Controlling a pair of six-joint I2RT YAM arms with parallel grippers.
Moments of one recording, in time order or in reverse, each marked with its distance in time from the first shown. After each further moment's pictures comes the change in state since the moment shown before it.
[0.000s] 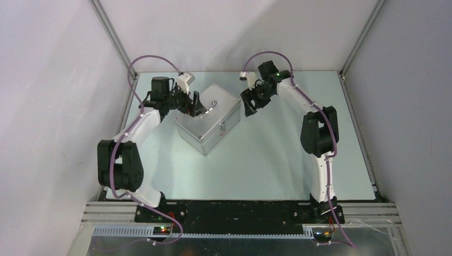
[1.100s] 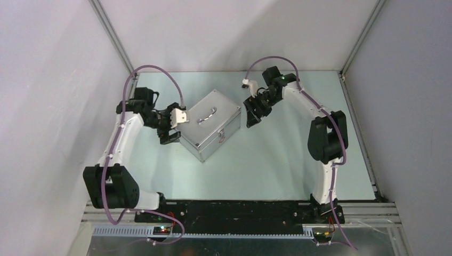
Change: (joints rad) left arm 0.113 -0.227 0.050 -0.929 0.012 1.264; right arm 0.000 -0.139 -0.158 -0.119 -0.202 -0.075
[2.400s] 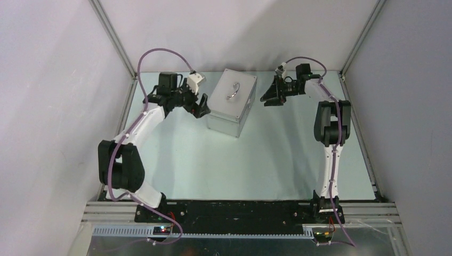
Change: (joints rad) left arm -0.229 0.178 0.020 0.738 -0.081 -1.020; right arm -0.330 0.254 0.100 0.254 -0.536 0.433
